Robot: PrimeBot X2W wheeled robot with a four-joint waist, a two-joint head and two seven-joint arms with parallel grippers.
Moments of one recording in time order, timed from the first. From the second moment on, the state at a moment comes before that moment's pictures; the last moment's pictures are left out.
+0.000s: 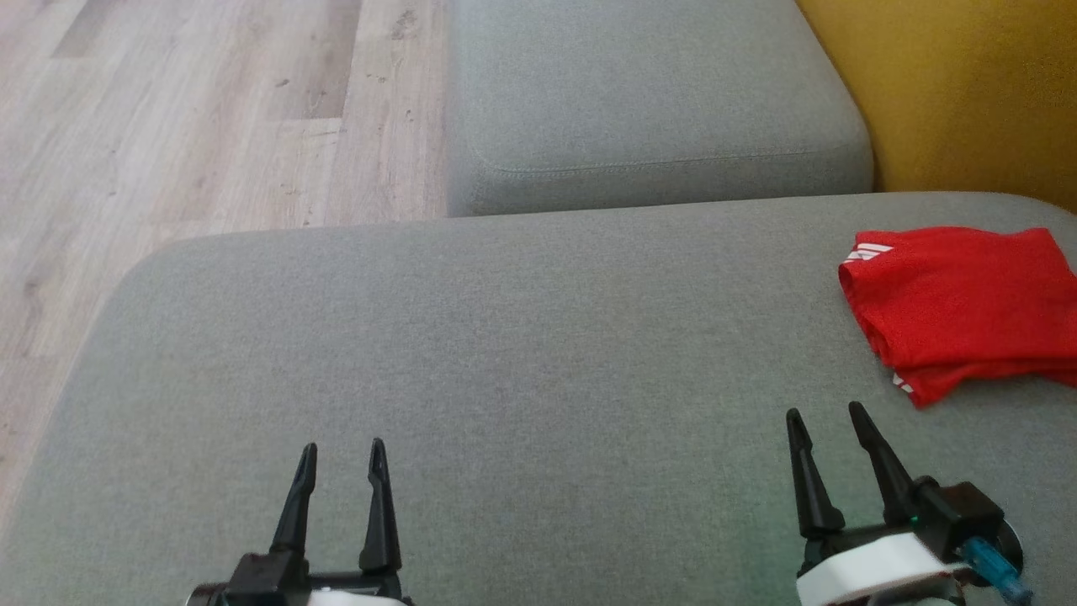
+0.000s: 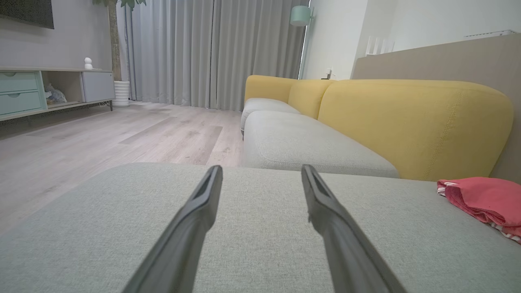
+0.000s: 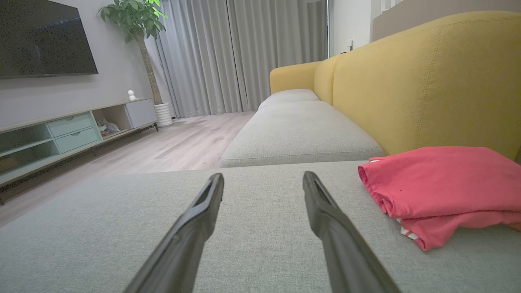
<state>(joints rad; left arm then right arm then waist) 0.12 0.05 -0.25 0.15 -0.25 0.11 -0.26 0.09 -0.05 0.09 0.23 0.14 0.12 -0.25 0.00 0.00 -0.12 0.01</state>
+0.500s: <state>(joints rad) 0.17 0.05 -0.26 0.24 -0.28 0.10 -0.25 0.15 -0.05 0.09 0.31 0.20 0.12 -0.24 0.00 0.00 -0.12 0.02</state>
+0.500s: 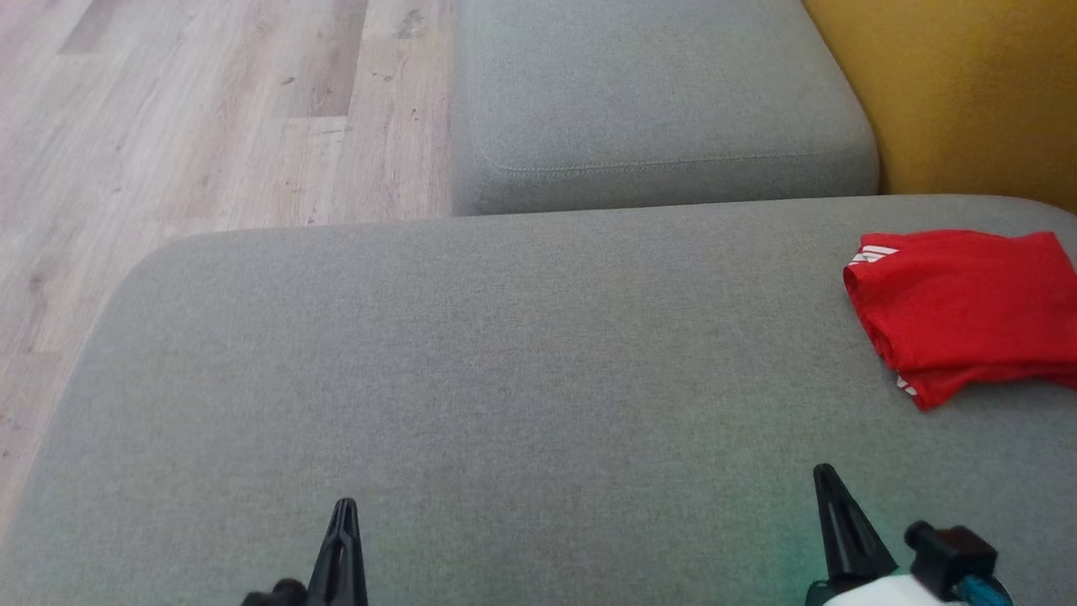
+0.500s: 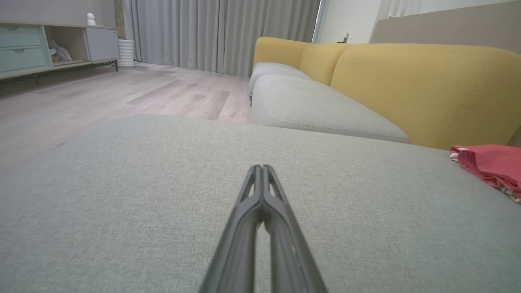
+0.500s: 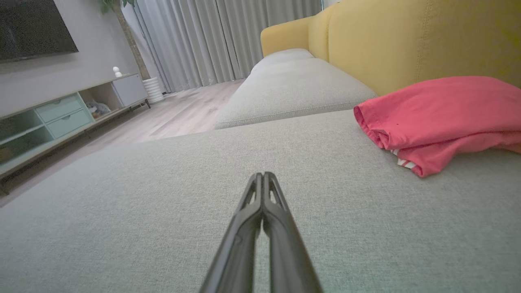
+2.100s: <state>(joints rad) 0.10 0.06 -0.16 0.25 -0.84 0.01 -0.12 0.08 -0.05 0.02 0.30 0.78 0.12 -0.11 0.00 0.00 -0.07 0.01</state>
